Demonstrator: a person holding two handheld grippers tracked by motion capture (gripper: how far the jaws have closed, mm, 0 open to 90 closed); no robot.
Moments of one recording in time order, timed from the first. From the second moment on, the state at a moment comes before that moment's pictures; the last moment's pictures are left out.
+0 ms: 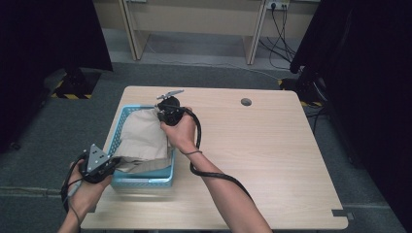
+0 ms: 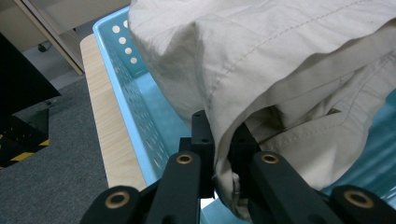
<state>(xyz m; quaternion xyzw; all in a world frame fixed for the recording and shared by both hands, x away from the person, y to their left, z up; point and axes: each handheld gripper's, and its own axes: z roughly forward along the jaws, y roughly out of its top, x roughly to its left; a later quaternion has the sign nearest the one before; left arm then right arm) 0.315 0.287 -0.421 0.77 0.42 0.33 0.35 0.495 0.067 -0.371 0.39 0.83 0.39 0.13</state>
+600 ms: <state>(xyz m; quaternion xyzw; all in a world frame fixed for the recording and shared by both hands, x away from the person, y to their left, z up) 0.317 0.288 -0.413 0.77 0.42 0.33 0.35 0.497 0.068 -0.374 0.39 0.82 0.38 0.14</state>
